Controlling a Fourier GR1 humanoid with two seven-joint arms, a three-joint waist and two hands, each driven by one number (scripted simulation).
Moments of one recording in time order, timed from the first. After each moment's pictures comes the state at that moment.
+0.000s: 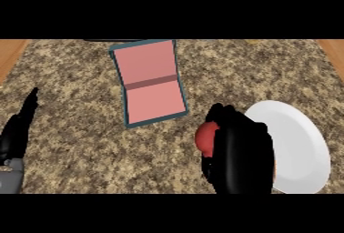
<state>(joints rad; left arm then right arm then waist) -0.11 0.38 0.14 -1.35 -0.21 0.11 0.09 -0.34 -0.01 0.62 -1.98 1.48 0.25 0.99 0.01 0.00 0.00</state>
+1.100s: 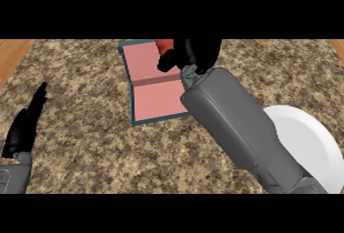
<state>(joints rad) -0.16 0.36 0.13 -1.32 -0.23 0.10 0.06 -1.08 0.00 0.29 -1.12 0.95 -0.23 0.99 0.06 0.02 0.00</state>
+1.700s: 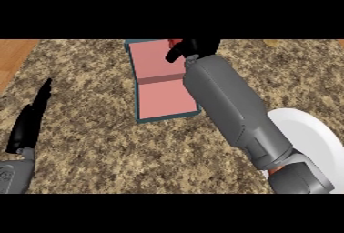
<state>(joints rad) -0.18 0.35 0.12 -1.33 -0.24 0.08 0.07 -1.24 0.00 0.23 -0.61 0.78 -0.50 0.91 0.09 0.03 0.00</state>
